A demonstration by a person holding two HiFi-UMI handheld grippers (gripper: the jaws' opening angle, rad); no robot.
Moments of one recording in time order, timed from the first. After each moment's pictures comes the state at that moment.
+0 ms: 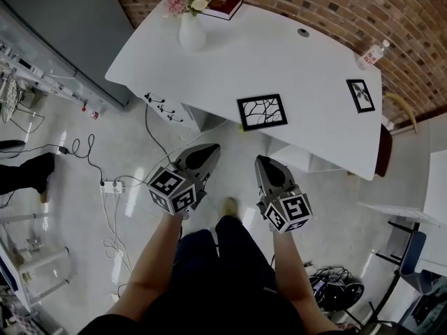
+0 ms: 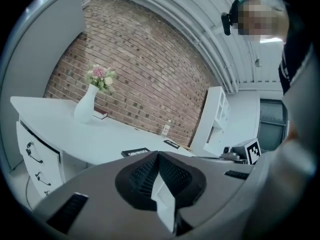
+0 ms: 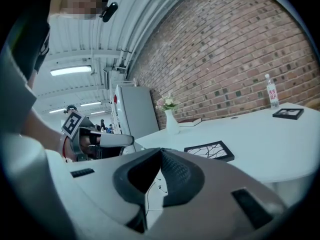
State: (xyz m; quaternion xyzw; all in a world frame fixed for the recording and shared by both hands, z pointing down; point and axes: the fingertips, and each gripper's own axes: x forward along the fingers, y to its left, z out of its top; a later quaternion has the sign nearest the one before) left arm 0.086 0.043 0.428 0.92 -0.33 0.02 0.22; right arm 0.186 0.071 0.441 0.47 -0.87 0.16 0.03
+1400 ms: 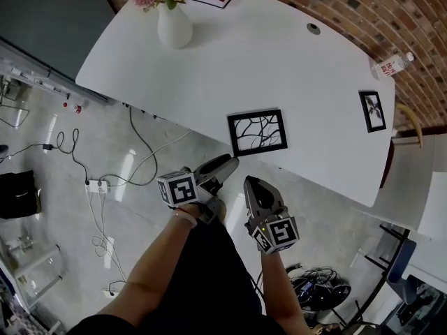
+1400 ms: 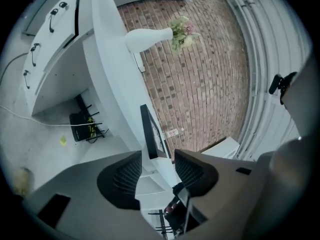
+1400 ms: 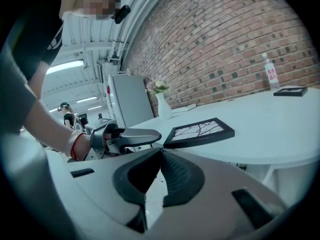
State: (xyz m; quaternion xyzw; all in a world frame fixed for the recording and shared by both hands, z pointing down) left arm 0.154 -0.041 0.559 0.76 -0.26 -0.11 0.58; right arm 0.193 0.015 0.530 0.47 -0.85 0.21 0.07
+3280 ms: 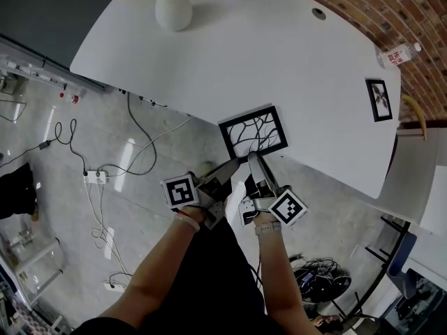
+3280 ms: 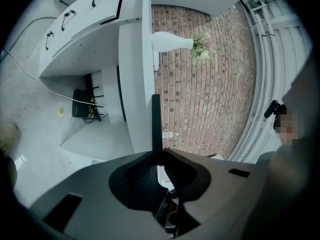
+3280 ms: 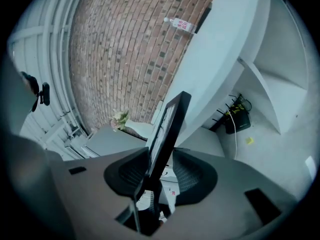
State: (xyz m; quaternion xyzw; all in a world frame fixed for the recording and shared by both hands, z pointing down) left arm 0.164 0.002 0.565 0.68 -0.21 -0.19 0.67; right arm 0.210 -0.014 0.566 0.47 -0.67 0.54 -0.21
